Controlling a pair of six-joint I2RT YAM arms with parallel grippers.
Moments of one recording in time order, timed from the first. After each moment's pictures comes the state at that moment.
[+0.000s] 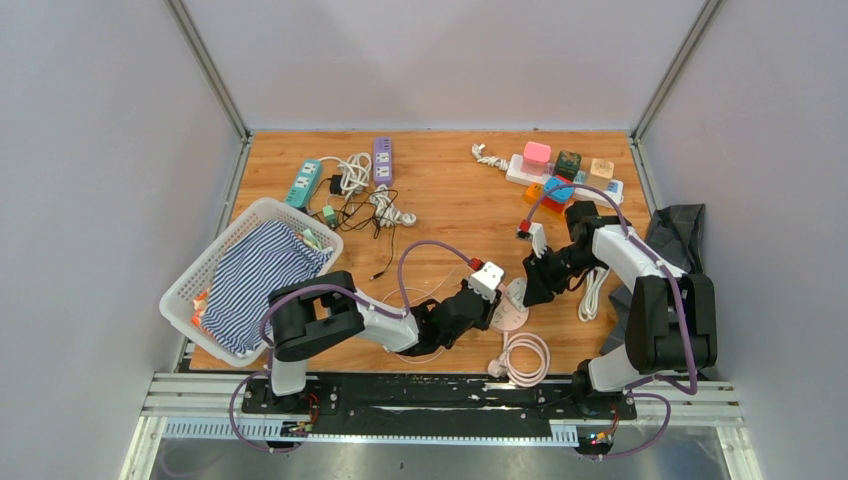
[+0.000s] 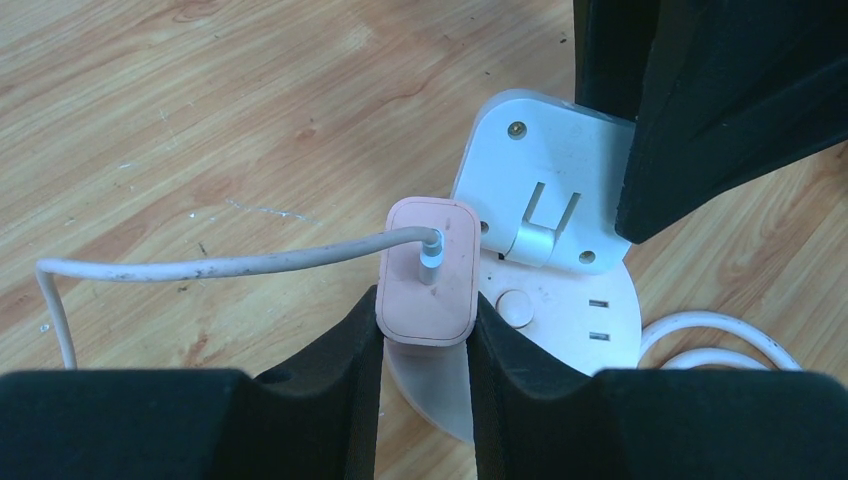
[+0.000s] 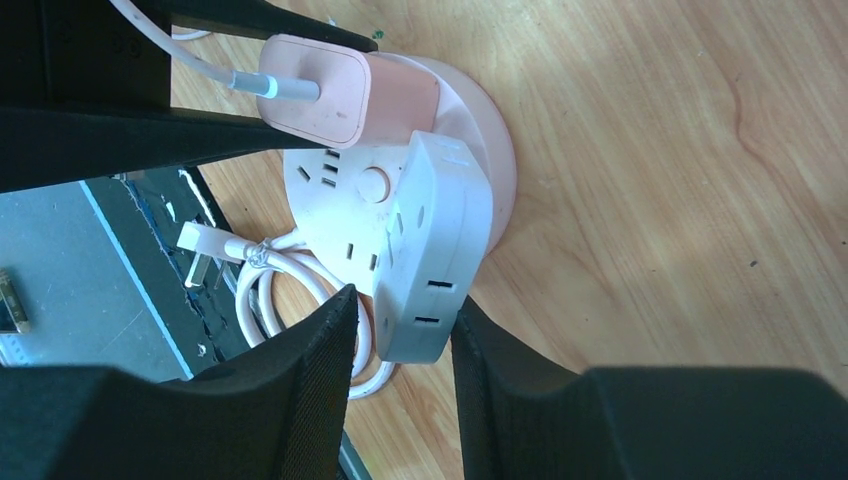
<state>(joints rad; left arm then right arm) -1.26 1.89 0.82 0.72 -0.46 -0.29 0.06 1.47 0.90 -0.97 -0.74 -0.79</state>
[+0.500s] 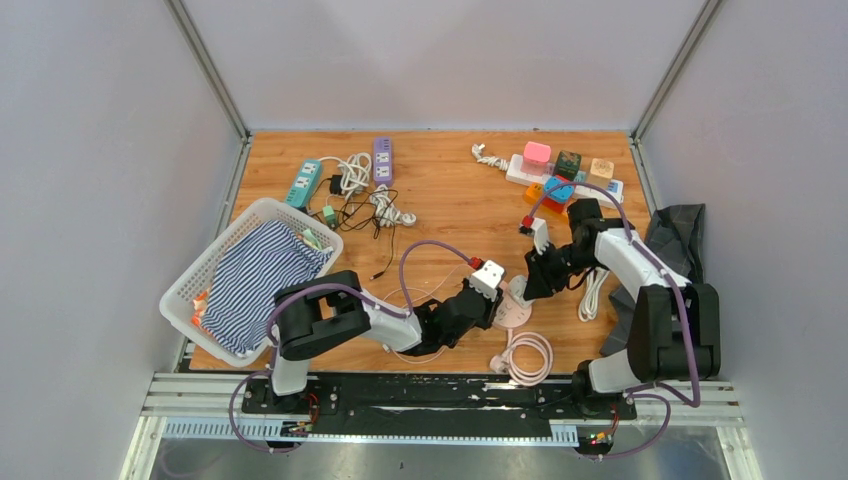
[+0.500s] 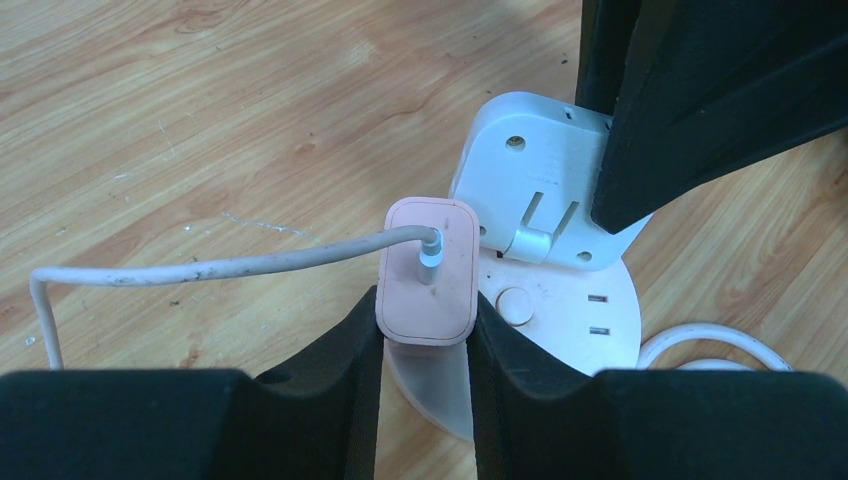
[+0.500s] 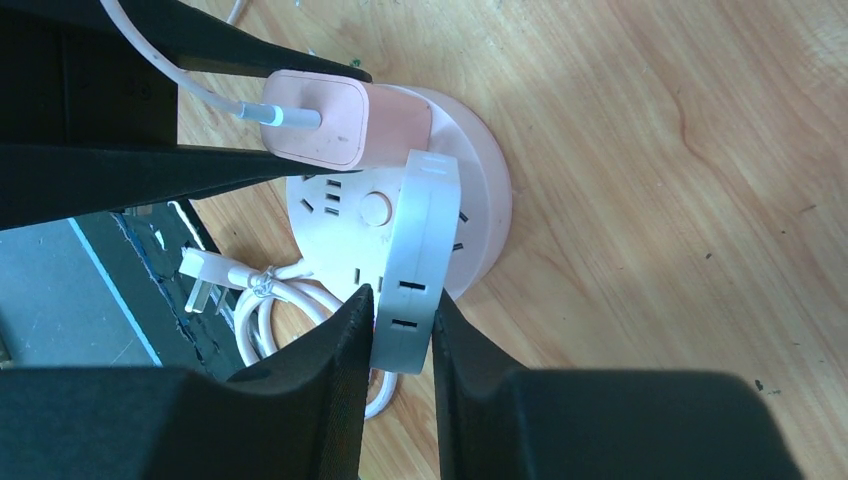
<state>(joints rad) -1.25 1.92 0.83 0.75 -0.47 -0.31 0.06 1.43 0.89 -0.91 -0.73 -0.72</state>
